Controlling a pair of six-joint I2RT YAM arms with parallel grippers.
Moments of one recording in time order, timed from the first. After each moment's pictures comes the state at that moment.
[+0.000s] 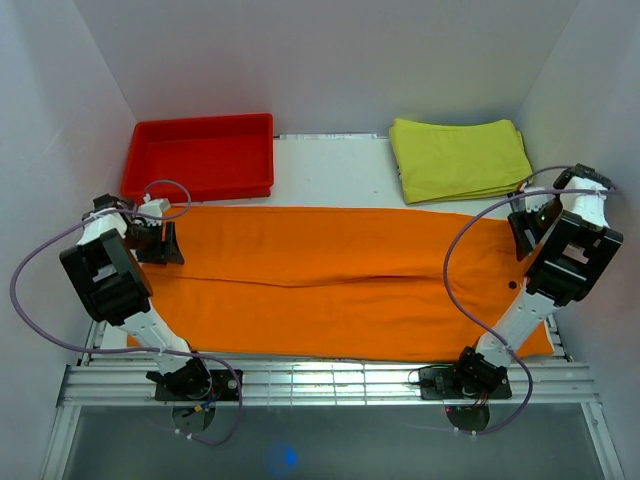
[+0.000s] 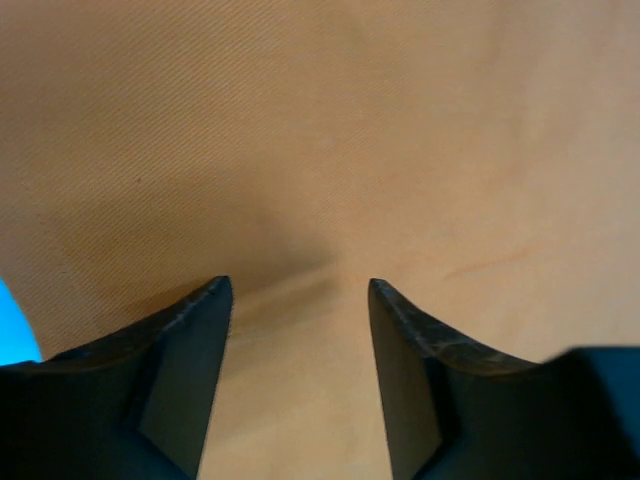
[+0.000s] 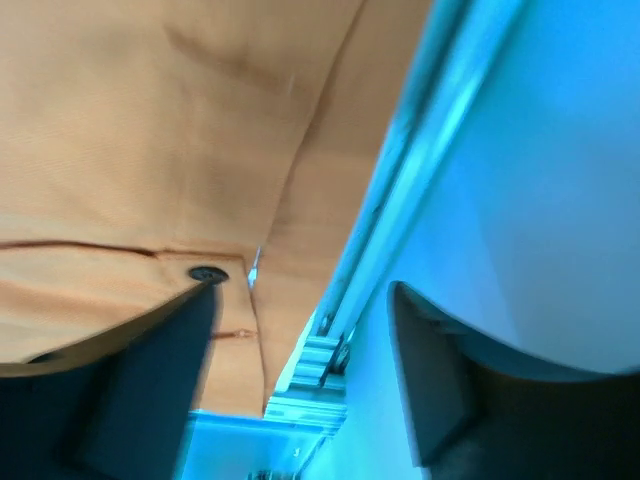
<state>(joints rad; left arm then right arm) 0.52 1.81 1.20 -0.78 0.48 0.58 -0.52 1.97 1.53 -1.09 -0.04 -0.78</state>
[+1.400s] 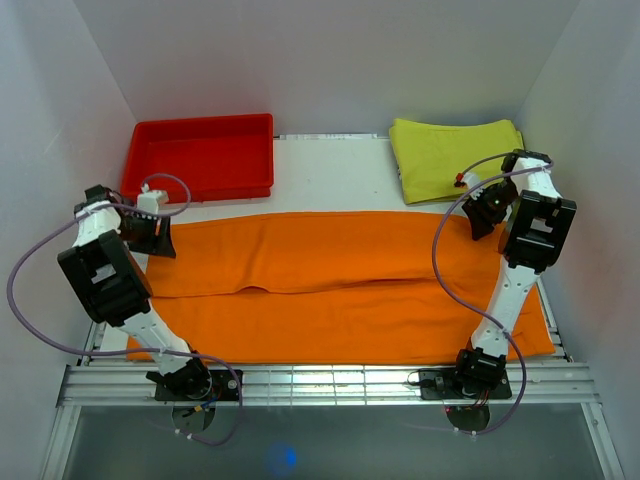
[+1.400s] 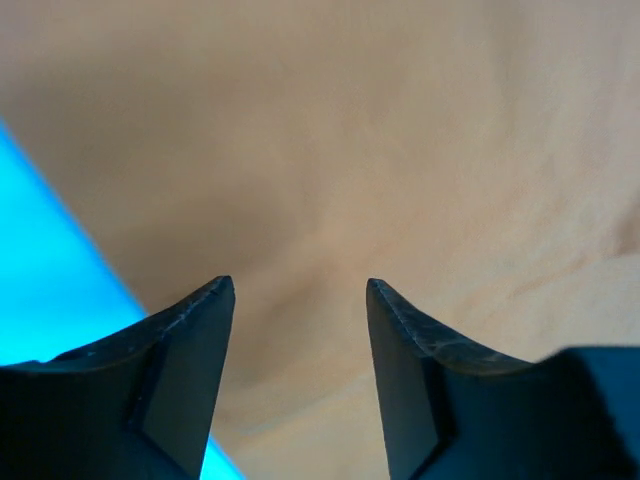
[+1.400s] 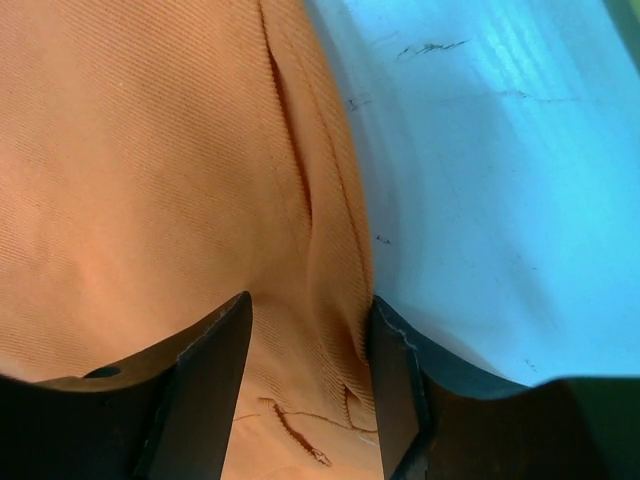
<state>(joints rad) 0.52 1.80 1.27 -0.89 0.48 0.76 -0.28 2.30 1.92 -1.24 -0.35 -1.22</state>
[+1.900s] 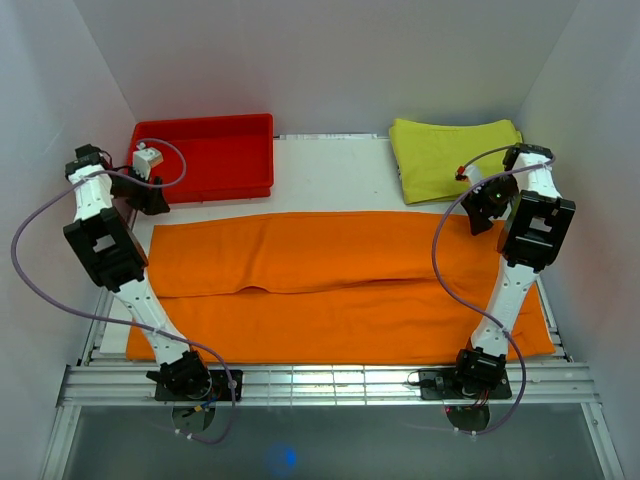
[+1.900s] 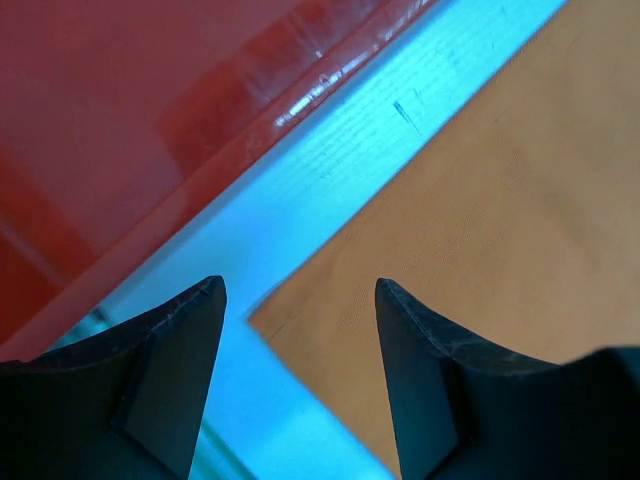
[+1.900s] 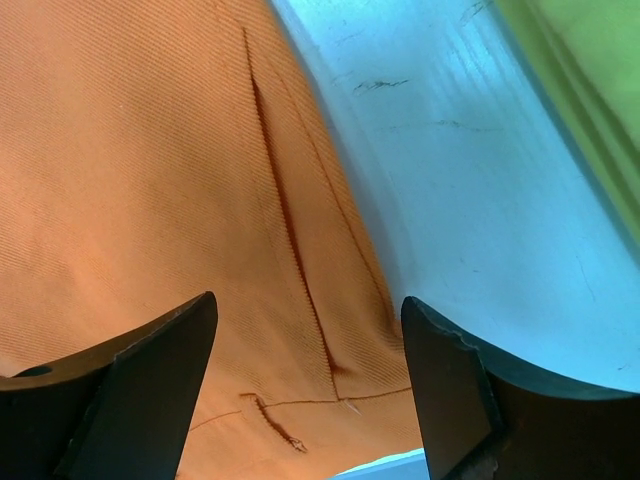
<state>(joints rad) 0.50 2.12 1.96 -1.03 0.72 1.01 -0.28 2.33 2.01 -1.27 -0.37 -1.24</state>
